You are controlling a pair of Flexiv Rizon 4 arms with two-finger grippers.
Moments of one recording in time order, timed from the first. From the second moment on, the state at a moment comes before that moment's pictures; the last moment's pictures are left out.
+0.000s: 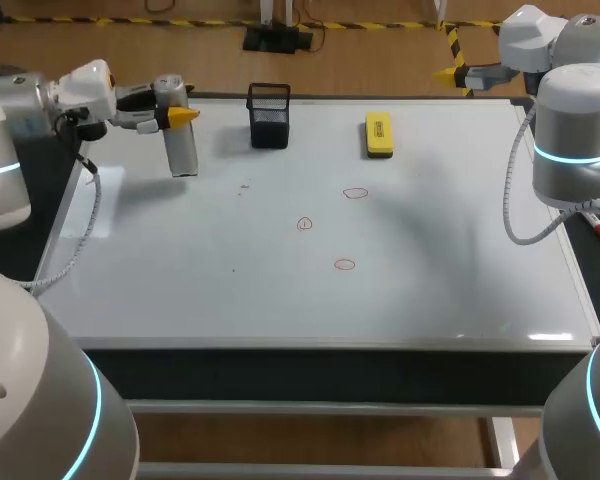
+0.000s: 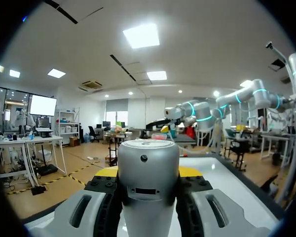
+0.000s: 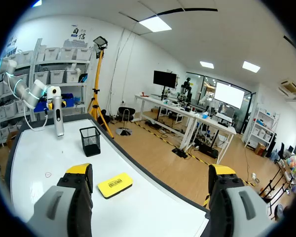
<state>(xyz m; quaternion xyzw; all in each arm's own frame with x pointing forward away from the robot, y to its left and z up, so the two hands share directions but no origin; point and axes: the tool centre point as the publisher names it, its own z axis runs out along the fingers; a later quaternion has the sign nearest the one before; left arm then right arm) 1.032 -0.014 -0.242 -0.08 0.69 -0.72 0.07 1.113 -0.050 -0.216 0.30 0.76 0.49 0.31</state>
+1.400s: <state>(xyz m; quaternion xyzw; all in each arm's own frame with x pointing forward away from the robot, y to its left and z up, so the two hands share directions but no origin) 1.029 -0.014 -0.240 -0.09 0.69 -0.72 0.08 1.162 0.029 -0.258 -0.17 0.93 0.26 0.21</state>
